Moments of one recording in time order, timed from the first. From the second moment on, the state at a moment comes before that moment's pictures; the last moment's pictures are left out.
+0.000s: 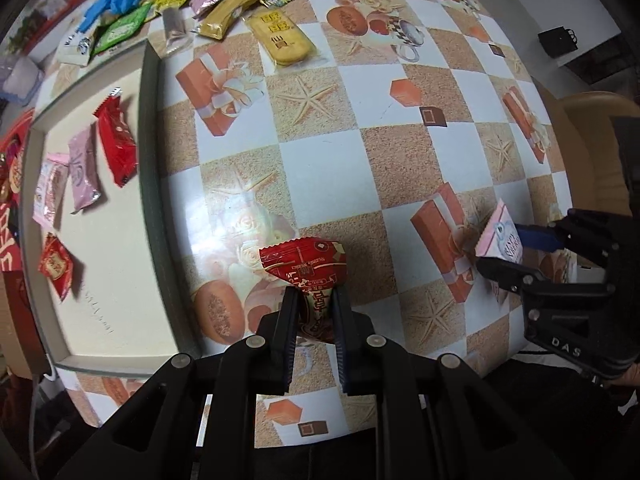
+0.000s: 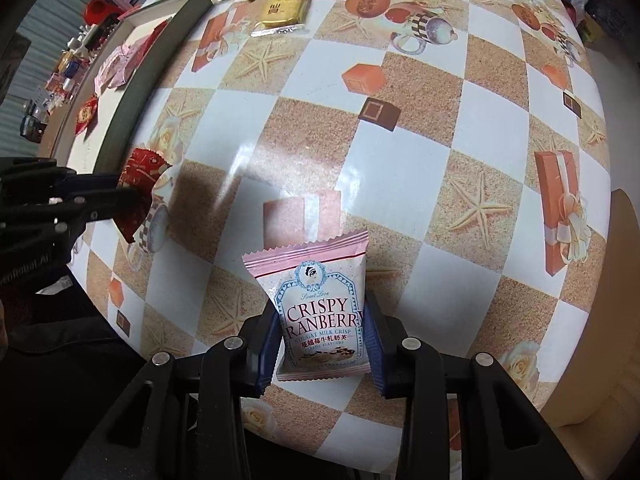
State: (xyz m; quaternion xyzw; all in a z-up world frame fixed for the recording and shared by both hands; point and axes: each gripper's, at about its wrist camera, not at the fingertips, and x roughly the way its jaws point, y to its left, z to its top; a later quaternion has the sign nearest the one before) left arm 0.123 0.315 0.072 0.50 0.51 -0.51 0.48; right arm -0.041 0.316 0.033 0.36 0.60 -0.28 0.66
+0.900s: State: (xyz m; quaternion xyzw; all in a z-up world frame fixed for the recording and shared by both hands) left arm 0.167 0.326 0.081 0.45 0.52 -0.58 0.44; right arm 0.024 0.330 0.050 0.38 0.61 -0.30 0.63
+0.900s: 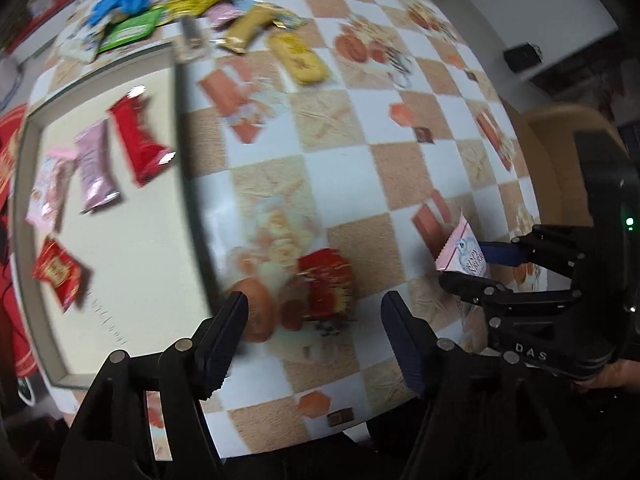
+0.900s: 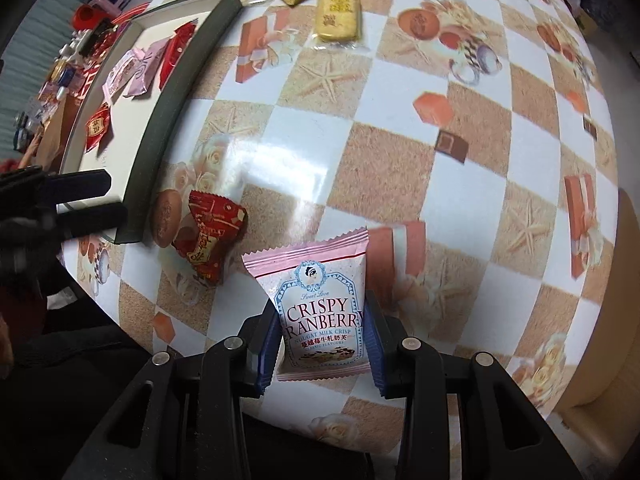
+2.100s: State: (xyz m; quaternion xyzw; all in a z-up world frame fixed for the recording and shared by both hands) left arm 0.125 0.321 0.020 0.51 0.55 -0.50 0.42; right arm -0.049 0.317 0.064 0.40 0.57 -0.31 0.65
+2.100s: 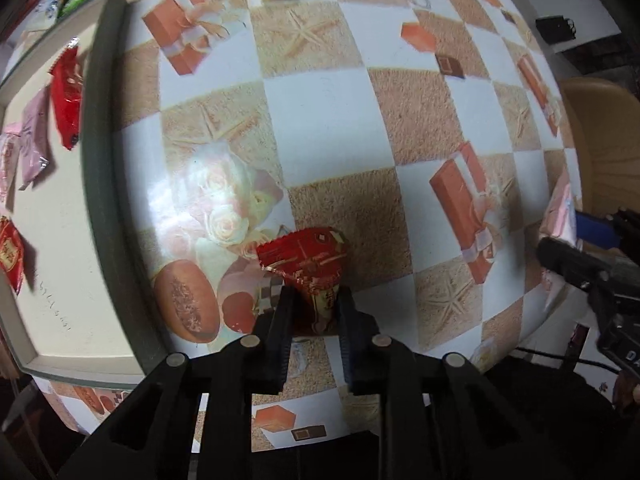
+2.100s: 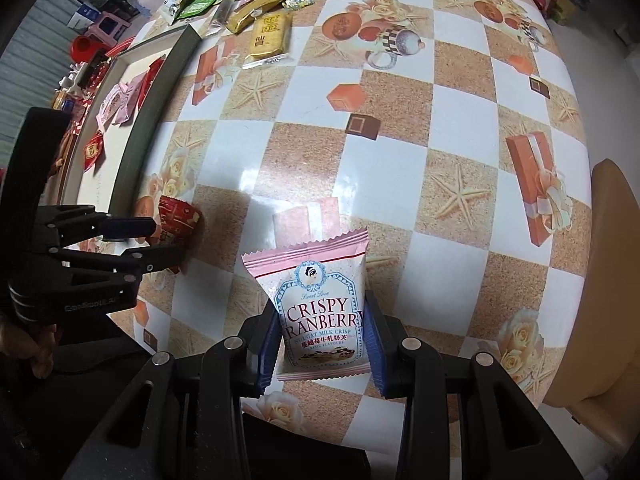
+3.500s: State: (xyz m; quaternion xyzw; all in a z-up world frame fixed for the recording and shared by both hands) left arm 0.314 0.367 0.109 0.37 0.58 -0.47 0.56; right arm 0.178 0.352 0.094 0.25 0.62 -0.18 0.72
